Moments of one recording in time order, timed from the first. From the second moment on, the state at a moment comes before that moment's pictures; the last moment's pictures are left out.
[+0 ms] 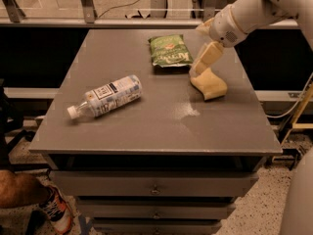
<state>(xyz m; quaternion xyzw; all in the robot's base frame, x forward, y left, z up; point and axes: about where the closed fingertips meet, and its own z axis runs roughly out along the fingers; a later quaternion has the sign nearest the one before) 0.680 -0.122 0.909 -0.62 0.70 0.13 0.34</state>
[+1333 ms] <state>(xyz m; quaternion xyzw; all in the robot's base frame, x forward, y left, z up) 0.735 -0.104 0.863 -0.53 0.77 0.13 0.33</state>
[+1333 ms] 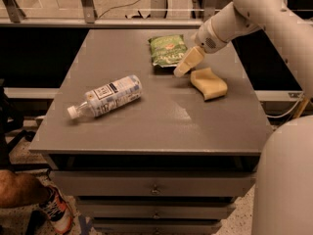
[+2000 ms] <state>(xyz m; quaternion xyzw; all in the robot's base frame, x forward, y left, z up) 0.756 -0.088 0.840 -0.53 0.77 0.14 0.32</state>
